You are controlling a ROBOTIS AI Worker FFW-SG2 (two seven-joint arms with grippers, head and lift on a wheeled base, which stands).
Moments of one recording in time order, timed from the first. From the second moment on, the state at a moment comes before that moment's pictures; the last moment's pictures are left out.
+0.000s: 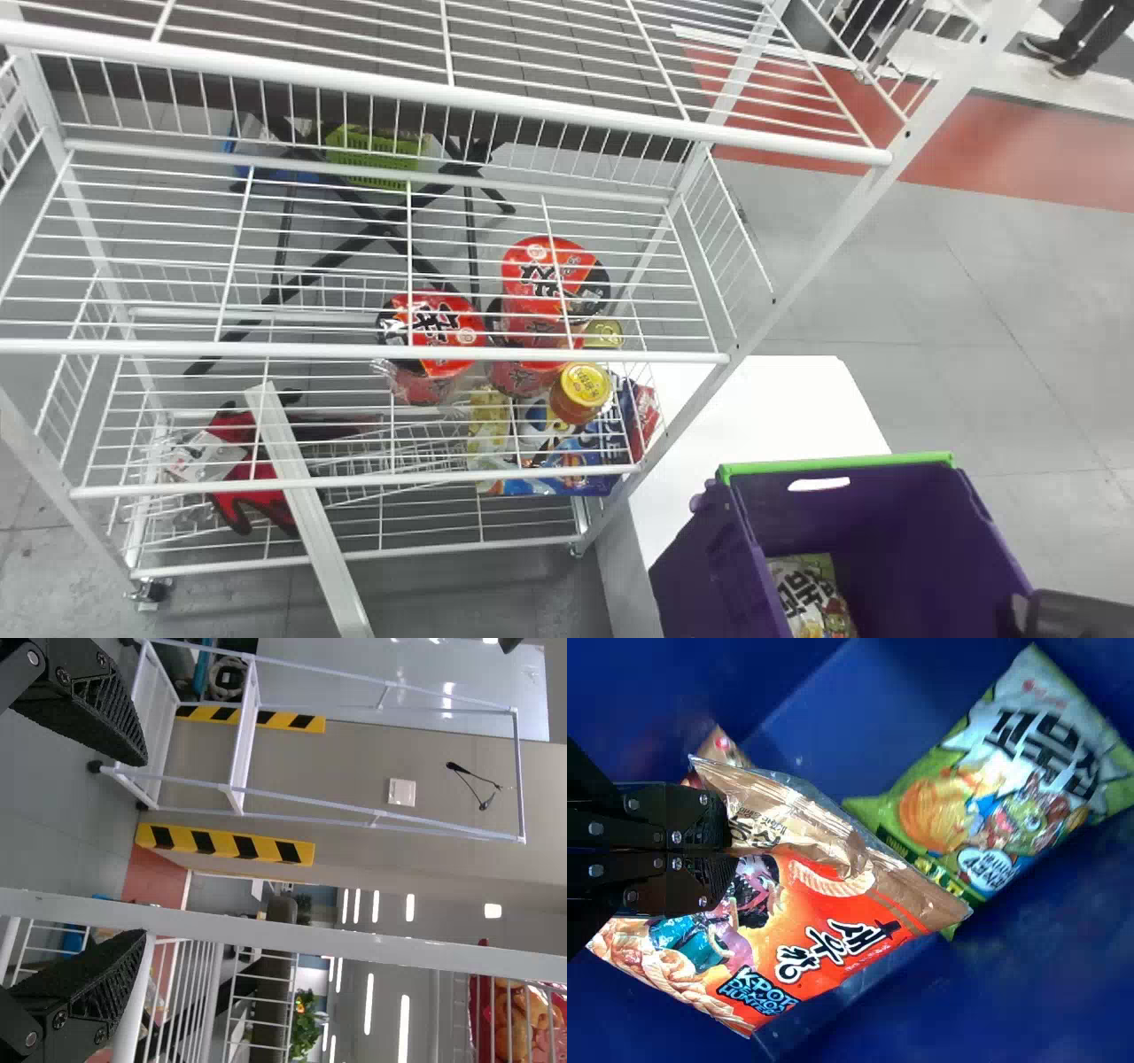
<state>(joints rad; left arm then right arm) 0.37 0.10 0.06 -1.44 0.23 -0.57 0.06 0.15 -0.37 -0.76 -1.22 0.29 1.40 0.68</state>
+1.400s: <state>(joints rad) 0.48 0.09 0.06 -1.58 0.21 -0.53 0.06 0.19 -0.37 -0.77 -1.27 0.28 1.37 0.70</state>
